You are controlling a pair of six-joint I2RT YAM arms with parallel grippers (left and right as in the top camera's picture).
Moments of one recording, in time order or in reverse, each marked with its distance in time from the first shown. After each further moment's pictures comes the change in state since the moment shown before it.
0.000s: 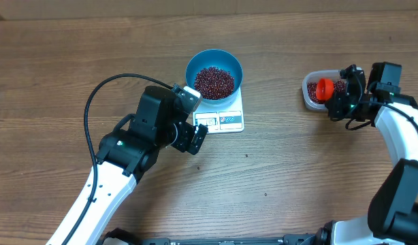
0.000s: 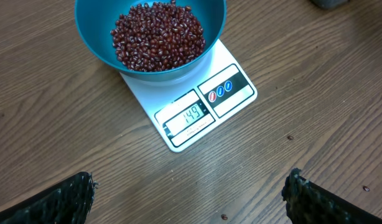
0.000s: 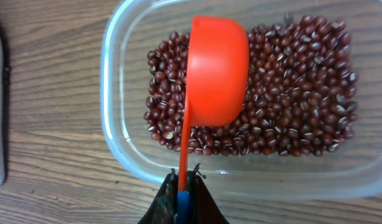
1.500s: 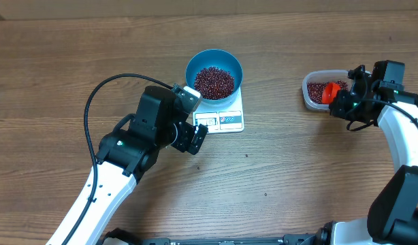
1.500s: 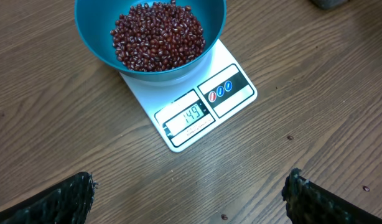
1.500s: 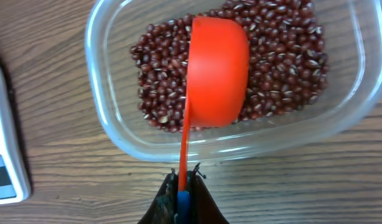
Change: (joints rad) left arm 0.000 0.000 0.000 0.000 0.000 0.000; right arm 0.000 -0.037 0.035 -0.103 0.040 0.183
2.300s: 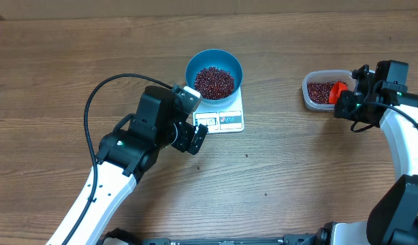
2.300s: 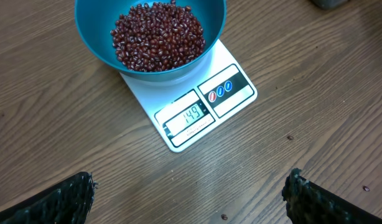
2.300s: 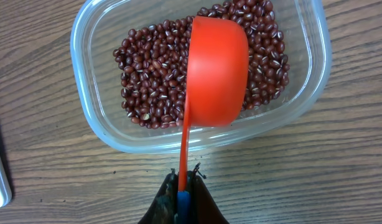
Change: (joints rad) left arm 0.000 0.000 0.000 0.000 0.000 0.000; right arm 0.000 -0.045 0.000 -0.022 0.087 0.000
